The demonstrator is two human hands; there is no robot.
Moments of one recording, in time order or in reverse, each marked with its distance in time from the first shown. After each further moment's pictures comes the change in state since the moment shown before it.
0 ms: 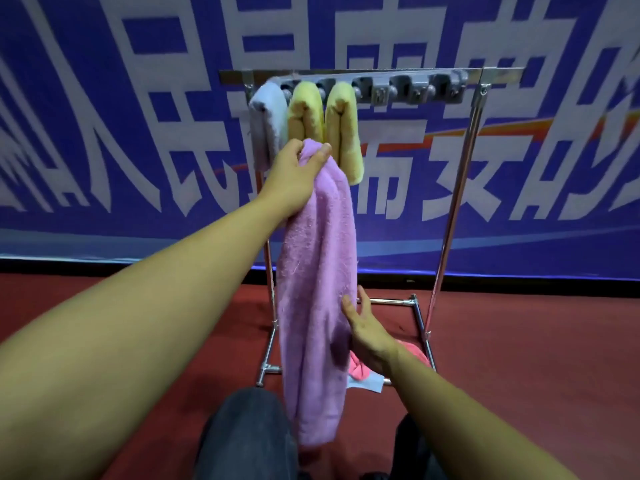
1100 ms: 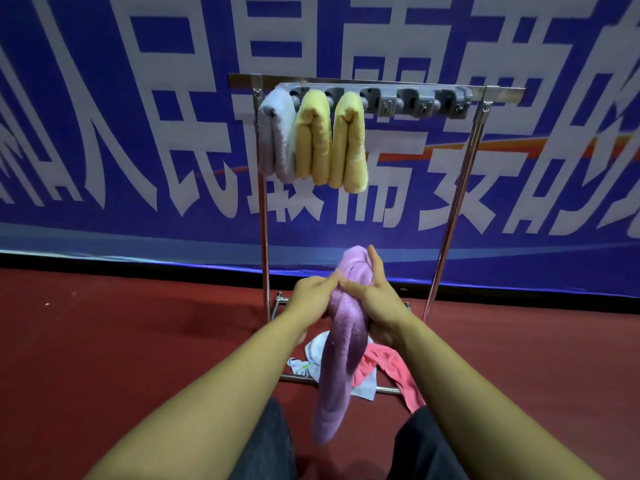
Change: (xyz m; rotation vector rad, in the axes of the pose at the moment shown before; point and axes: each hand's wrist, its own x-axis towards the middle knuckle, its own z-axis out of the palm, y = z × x) left_hand -0.109 -0.122 0.052 -0.173 -0.166 -0.580; right_hand -0.002 -0.075 0.011 -0.003 0.095 -0.130
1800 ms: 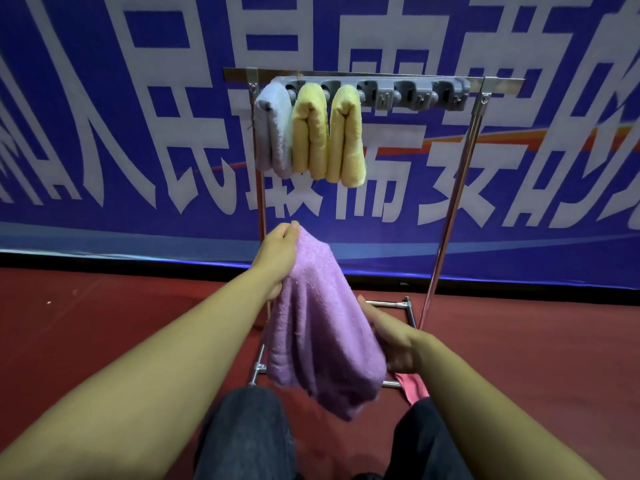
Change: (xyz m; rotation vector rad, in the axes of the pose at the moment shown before) left_hand 0.019 0.051 -0.049 -0.009 0.129 0.116; right_hand 0.000 0.053 -0.054 -0.230 -0.189 0.592
